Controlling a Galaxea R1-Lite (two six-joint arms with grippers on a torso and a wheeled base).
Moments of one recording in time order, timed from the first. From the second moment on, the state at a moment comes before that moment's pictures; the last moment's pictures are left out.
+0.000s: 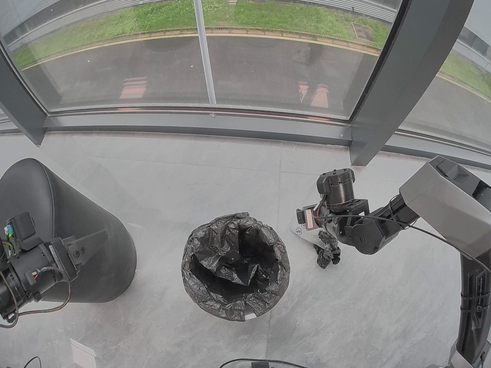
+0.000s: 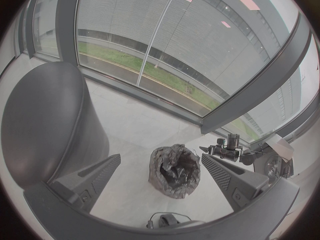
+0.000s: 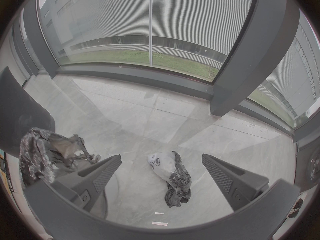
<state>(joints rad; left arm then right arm) -0.24 1.06 -0.40 -0.34 -0.05 -0.39 0.47 2.31 -1.23 -0.56 -0.40 0.06</state>
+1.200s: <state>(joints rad) -0.23 0.44 -0.08 -0.03 0.42 -0.29 0.38 2.48 -1.30 -0.63 -0.39 -0.05</state>
